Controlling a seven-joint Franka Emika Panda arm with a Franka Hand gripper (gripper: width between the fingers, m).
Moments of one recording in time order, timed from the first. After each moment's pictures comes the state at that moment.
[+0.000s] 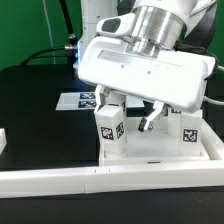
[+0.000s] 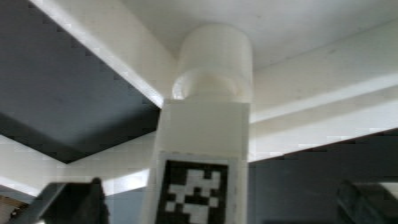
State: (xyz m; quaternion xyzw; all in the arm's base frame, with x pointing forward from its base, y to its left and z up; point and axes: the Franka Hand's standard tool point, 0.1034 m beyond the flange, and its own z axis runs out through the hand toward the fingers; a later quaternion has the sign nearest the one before) arm 0.605 0.009 0.074 0.91 -0.29 0.28 0.14
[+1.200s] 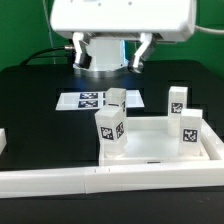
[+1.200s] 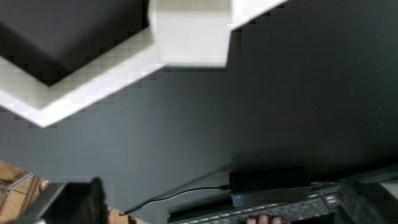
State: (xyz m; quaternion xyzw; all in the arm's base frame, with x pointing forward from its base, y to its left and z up) arm 0.622 -0.026 0.169 0.94 -0.27 0.23 0.06
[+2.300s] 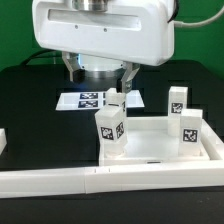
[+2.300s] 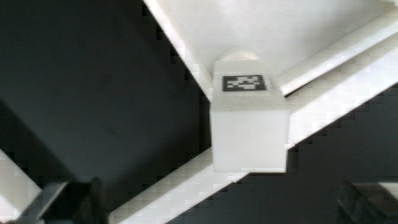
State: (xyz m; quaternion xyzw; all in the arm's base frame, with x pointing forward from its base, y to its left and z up) arm 0.613 -0.027 0.136 0.95 -0.31 0.00 0.02
